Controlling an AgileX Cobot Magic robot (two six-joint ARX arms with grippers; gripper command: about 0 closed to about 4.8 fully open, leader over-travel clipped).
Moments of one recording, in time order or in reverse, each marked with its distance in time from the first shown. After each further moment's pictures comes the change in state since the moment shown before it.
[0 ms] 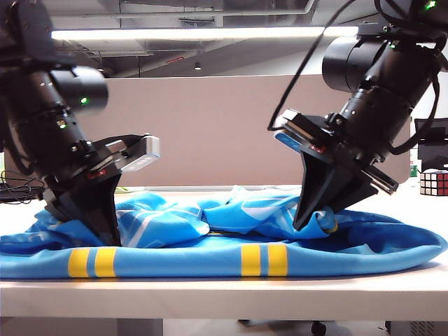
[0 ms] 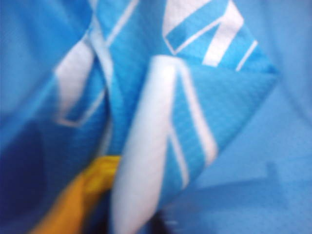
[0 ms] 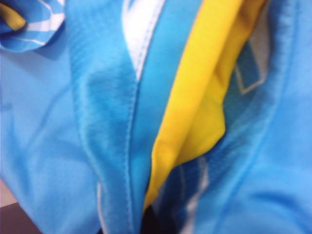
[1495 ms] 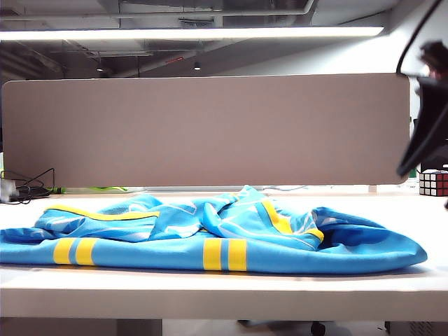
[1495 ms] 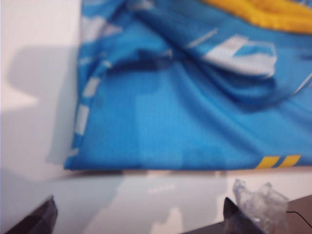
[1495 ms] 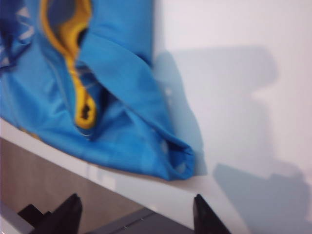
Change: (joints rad) left arm 0.476 -0.473 -0.353 -0.029 0.105 -0.268; right arm -0.336 -0.531 -0.383 -0.022 -0.113 0.201
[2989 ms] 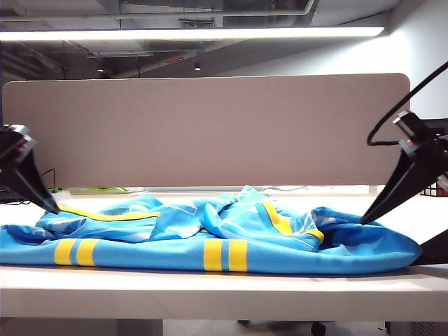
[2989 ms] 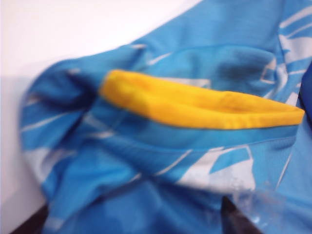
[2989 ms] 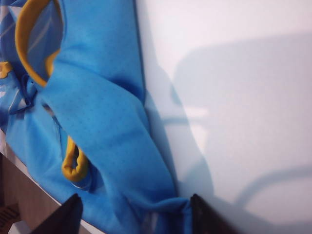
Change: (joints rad) left arm -0.067 0.273 -0.033 0.469 0.122 -0.131; right arm 0.049 0.194 -0.233 0.610 -0.080 0.314
